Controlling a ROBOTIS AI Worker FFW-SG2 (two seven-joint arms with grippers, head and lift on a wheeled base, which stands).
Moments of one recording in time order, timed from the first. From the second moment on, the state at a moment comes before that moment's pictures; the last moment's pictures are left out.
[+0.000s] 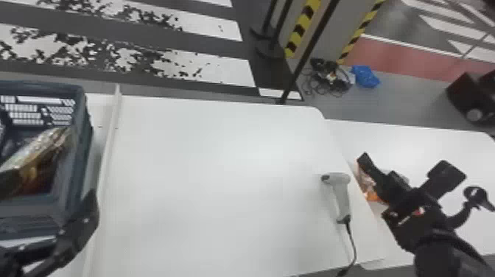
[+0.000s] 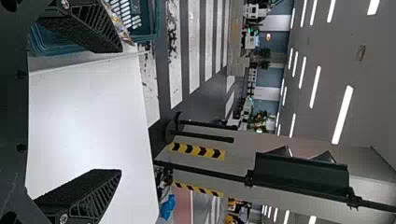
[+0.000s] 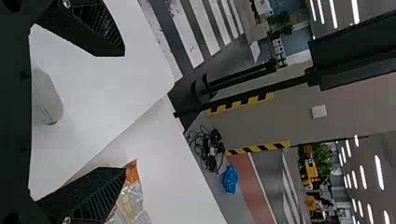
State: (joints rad) left arm 0.89 0.19 -0.05 -2.54 0.13 0.28 -0.21; right arm 0.41 -0.36 -0.51 -1.75 -0.75 0.29 -0.04
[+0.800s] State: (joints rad) left arm 0.85 0.19 -0.08 -2.47 0.12 0.21 -0.16; right arm 0.64 -0.19 -0.18 -2.08 -0.46 0.01 0.00
